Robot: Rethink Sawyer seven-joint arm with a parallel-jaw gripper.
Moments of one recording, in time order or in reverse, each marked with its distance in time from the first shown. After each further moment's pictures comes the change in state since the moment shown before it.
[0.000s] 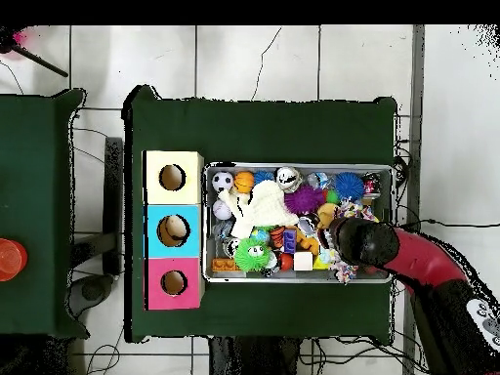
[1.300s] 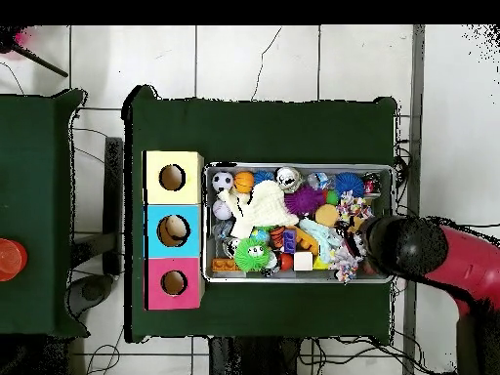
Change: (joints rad) arm 0.022 -0.312 -0.008 0.017 0.001 0.280 0.000
